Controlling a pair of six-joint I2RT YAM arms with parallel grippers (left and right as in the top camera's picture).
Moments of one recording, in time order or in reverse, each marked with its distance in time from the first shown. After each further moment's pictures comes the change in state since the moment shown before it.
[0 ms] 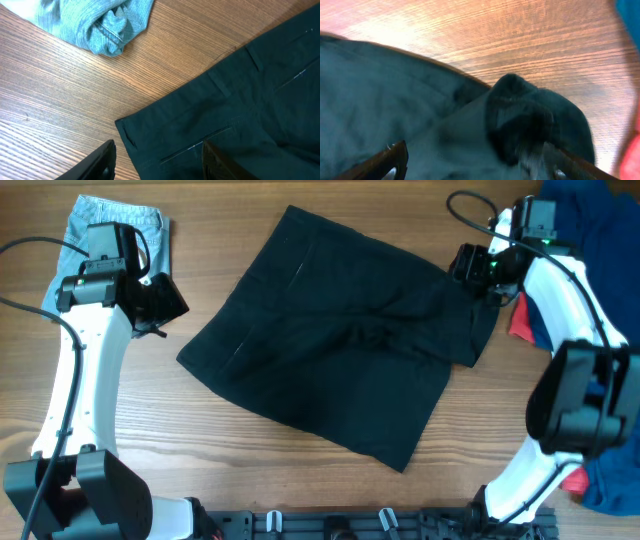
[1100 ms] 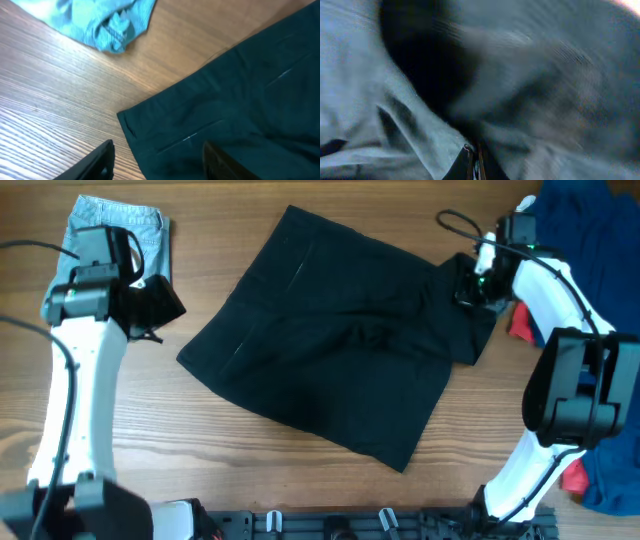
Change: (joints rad) left arm 0.000 -0.075 0.000 -0.041 0.000 -0.018; right arm 0.002 0.042 -0.031 -0.130 -0.012 0.053
